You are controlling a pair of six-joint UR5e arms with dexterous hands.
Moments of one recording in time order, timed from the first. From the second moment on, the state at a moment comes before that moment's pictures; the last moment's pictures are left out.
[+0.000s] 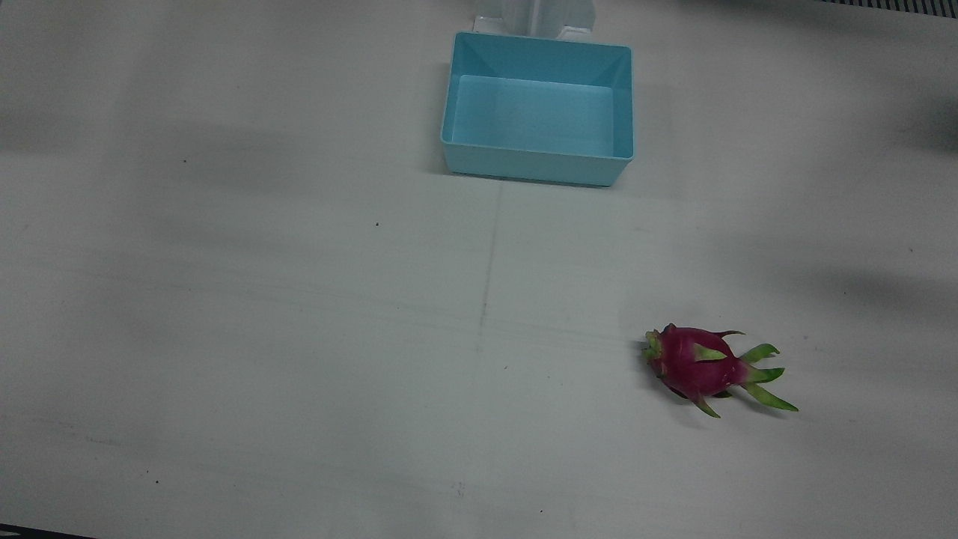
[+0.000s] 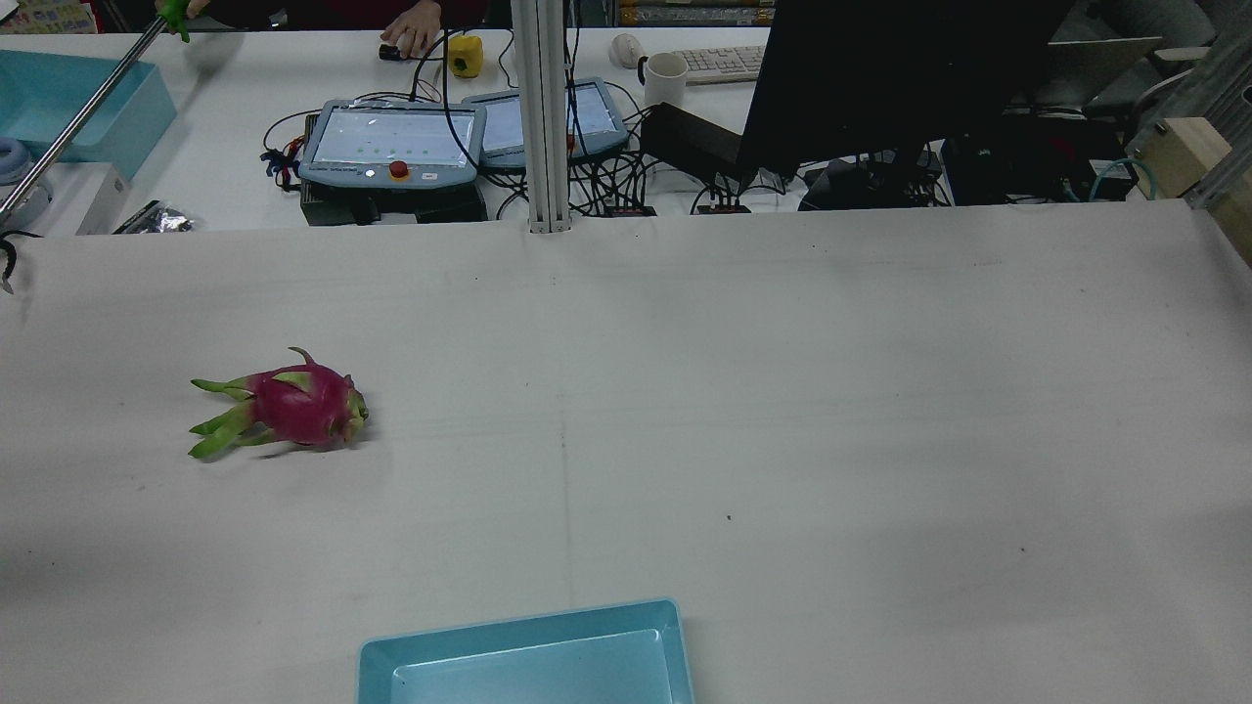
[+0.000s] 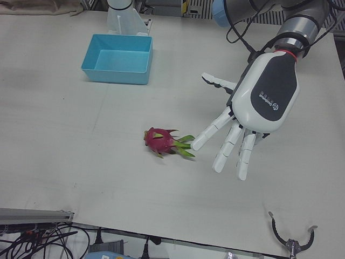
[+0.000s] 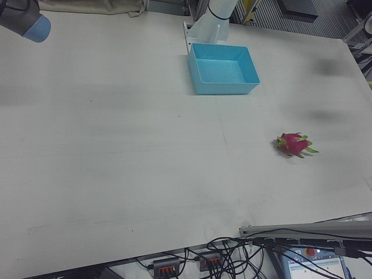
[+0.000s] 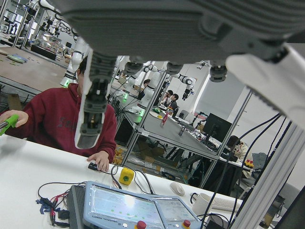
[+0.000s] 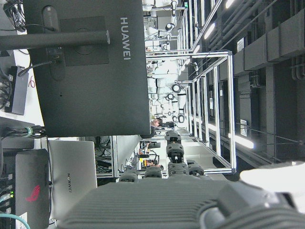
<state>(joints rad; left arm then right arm) -1.40 -1.89 -1.94 0.50 1.80 1.16 1.47 -1.54 1.58 -3.20 -1.44 0.08</state>
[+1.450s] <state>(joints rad) -1.18 -1.88 -1.98 0.37 1.69 1.19 1.47 -1.54 1.58 -3.20 -1.44 0.08</state>
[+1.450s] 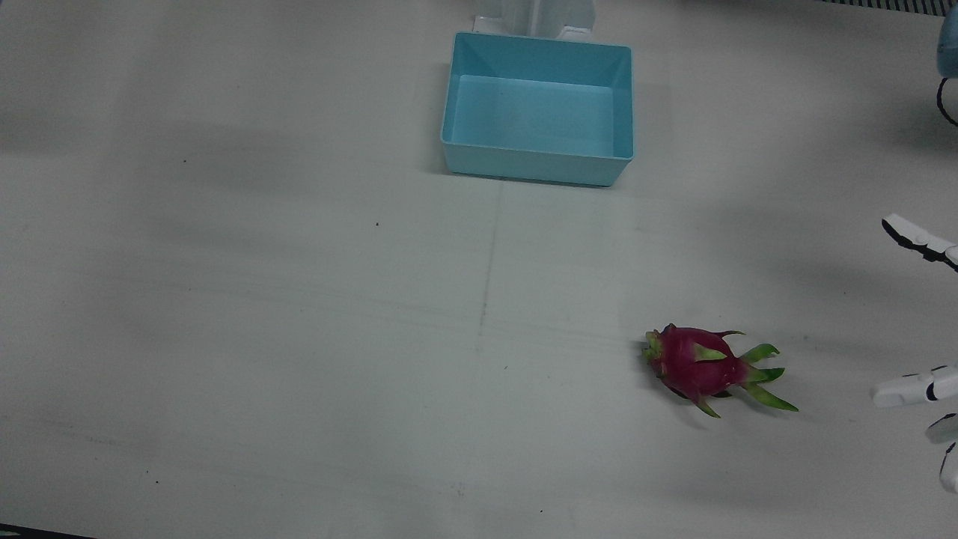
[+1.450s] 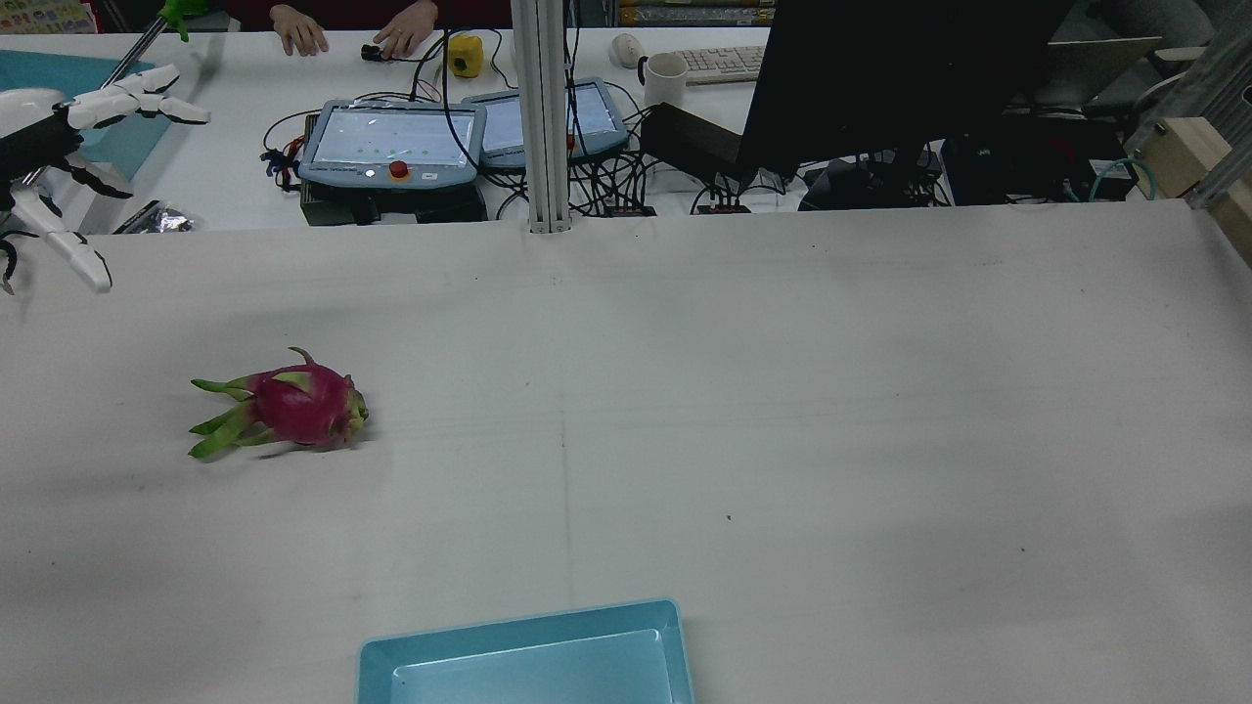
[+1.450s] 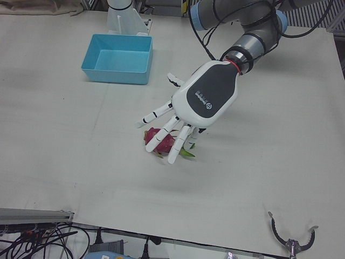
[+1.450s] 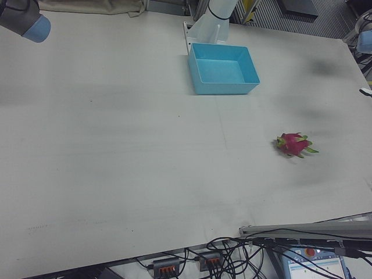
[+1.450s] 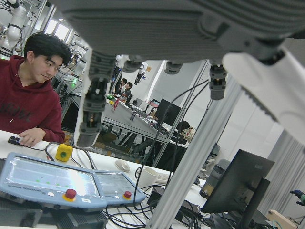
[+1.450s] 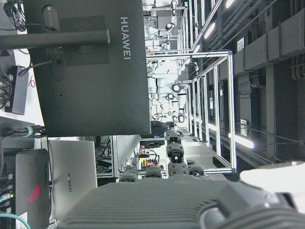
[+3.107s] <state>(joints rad) -0.67 -1.95 -1.83 0.54 1.01 1.38 1.47 -1.54 1.58 -3.20 -1.44 0.08</state>
